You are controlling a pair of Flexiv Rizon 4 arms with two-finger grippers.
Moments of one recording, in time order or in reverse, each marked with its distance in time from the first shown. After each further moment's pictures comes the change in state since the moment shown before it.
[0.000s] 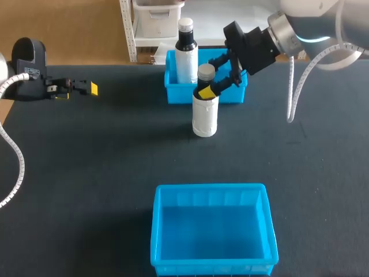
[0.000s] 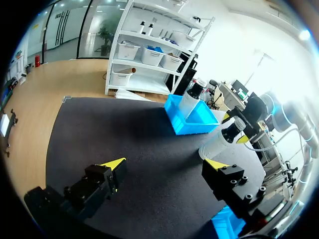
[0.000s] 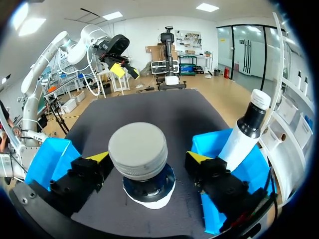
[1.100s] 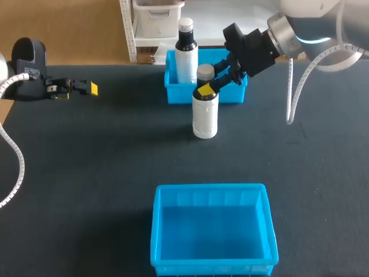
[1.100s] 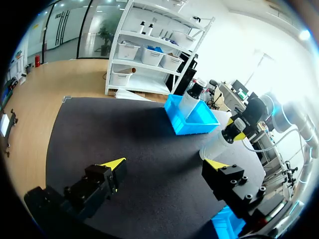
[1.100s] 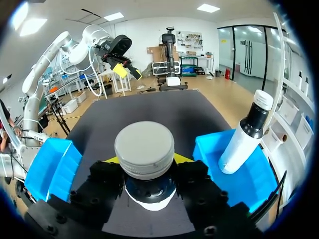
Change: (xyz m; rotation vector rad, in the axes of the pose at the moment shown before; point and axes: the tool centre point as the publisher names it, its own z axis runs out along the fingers) left arm 0.000 0.000 0.000 0.000 0.000 0.000; right arm 0.000 0.005 0.002 -0.011 -0.010 -0.003
